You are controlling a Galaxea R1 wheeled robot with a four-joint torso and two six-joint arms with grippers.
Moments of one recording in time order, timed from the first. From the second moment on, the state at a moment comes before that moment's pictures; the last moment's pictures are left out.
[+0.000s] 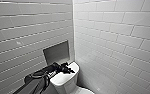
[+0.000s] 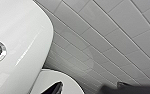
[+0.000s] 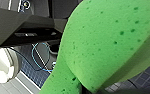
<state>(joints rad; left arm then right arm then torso) 0.32 3.06 -2.85 -0.95 0.81 0.67 -1.75 2.85 -2.46 -0.19 0.29 0.35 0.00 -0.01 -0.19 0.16</state>
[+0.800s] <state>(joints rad) 0.26 3.06 -2.86 -0.77 0.64 0.52 -1.82 2.99 -2.56 -0.19 0.29 0.28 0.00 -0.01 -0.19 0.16</state>
